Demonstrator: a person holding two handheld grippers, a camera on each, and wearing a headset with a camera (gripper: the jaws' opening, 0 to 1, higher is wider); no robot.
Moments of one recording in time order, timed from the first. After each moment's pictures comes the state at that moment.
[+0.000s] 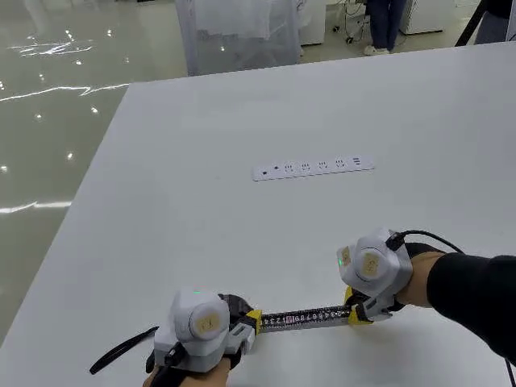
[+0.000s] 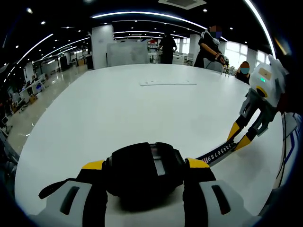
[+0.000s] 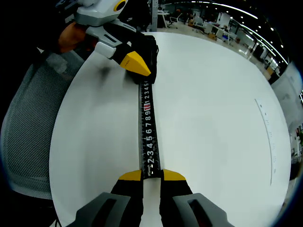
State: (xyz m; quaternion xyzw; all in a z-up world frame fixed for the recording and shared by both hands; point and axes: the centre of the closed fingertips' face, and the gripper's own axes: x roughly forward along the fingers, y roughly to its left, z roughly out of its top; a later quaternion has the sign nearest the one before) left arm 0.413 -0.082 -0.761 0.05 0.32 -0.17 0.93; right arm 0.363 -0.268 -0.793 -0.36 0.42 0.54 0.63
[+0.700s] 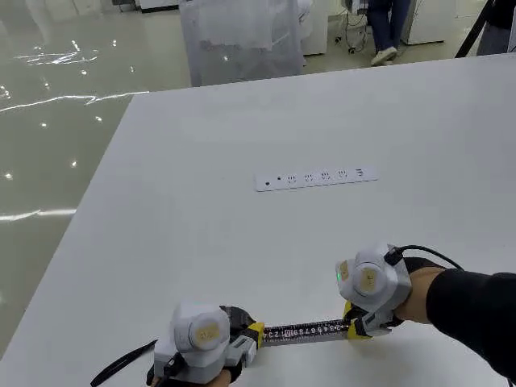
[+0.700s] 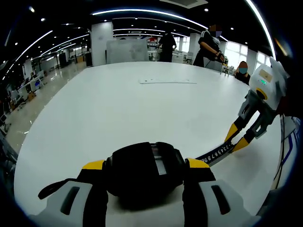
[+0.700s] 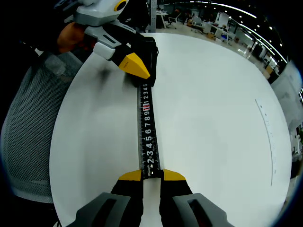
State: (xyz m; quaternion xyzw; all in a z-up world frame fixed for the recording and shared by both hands) left arm 0.414 -0.083 -0.762 0.05 0.33 -0.17 0.93; right arm 0.365 -0.261 -0.794 -0.36 0.42 0.54 0.63
